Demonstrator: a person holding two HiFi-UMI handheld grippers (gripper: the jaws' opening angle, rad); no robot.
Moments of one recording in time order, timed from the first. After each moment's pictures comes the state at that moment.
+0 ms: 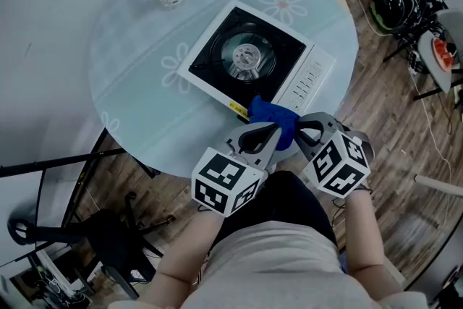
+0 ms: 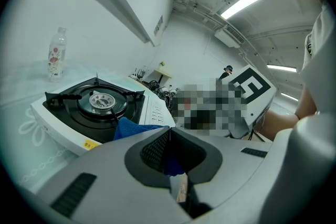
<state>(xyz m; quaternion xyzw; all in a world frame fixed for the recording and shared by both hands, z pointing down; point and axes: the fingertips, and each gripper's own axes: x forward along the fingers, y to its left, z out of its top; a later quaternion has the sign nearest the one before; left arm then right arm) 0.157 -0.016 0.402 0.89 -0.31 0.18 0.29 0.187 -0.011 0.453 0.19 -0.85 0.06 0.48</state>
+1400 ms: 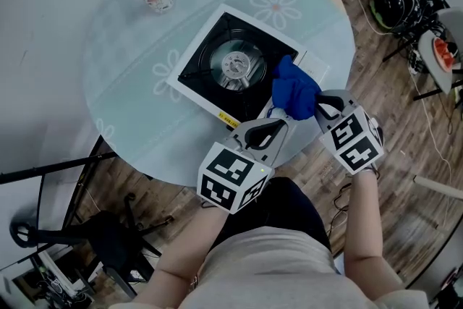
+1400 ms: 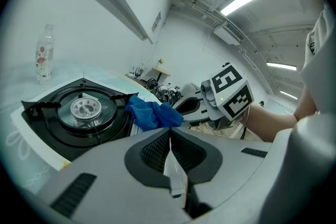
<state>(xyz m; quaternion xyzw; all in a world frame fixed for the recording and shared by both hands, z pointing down) 0.193 -0.045 0.407 0.89 -0.30 0.19 0.29 0.259 -0.092 0.457 0.30 -0.83 0.09 0.46</state>
